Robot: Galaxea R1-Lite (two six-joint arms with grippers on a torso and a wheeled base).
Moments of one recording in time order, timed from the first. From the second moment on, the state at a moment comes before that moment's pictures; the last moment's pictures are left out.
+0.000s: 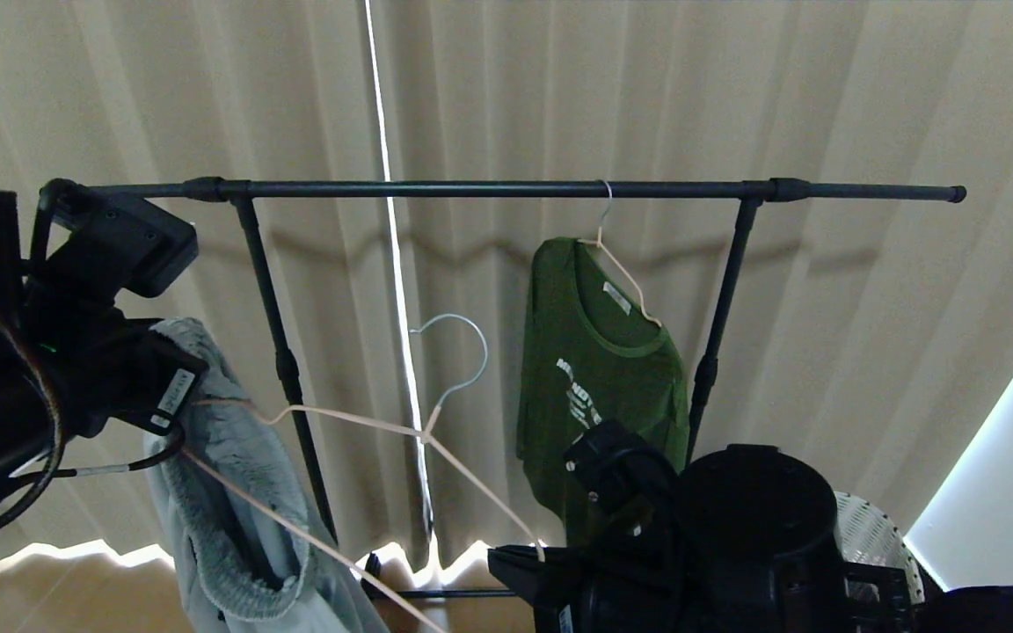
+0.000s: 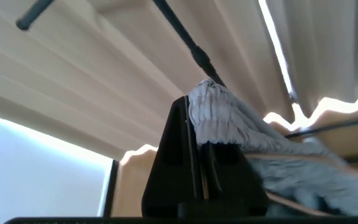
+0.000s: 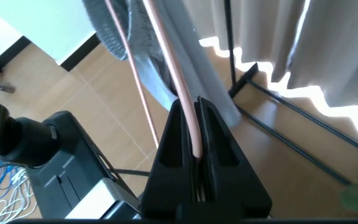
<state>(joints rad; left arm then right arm) -0.41 1.32 -0.84 -0.12 0.59 0.46 1.02 1.78 -0.66 -0.66 -0.07 0.48</state>
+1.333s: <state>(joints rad) -0.39 1.27 -0.84 -0.08 0.60 0.39 1.04 1.83 -0.78 -0.66 -0.11 0.47</state>
